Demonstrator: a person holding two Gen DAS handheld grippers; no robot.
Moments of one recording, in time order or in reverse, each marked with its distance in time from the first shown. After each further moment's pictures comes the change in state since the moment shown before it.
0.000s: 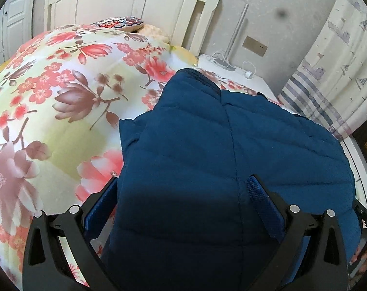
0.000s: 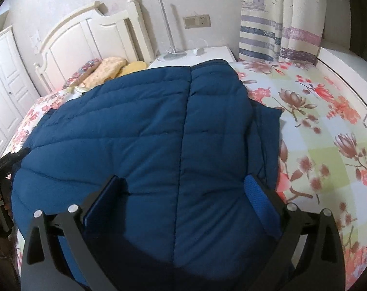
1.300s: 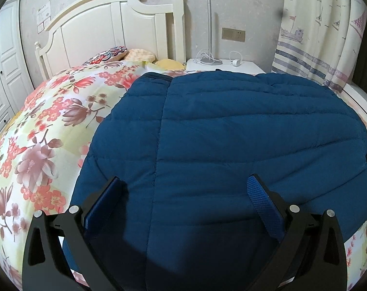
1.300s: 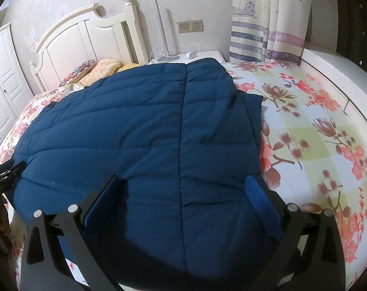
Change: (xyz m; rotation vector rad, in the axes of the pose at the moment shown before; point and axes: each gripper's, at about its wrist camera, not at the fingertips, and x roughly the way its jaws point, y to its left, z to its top) left arm -0.040 -0.077 -0.066 0.270 -0.076 0.129; right arm -0.030 0.003 -0.038 -0.020 -0.048 -0.030
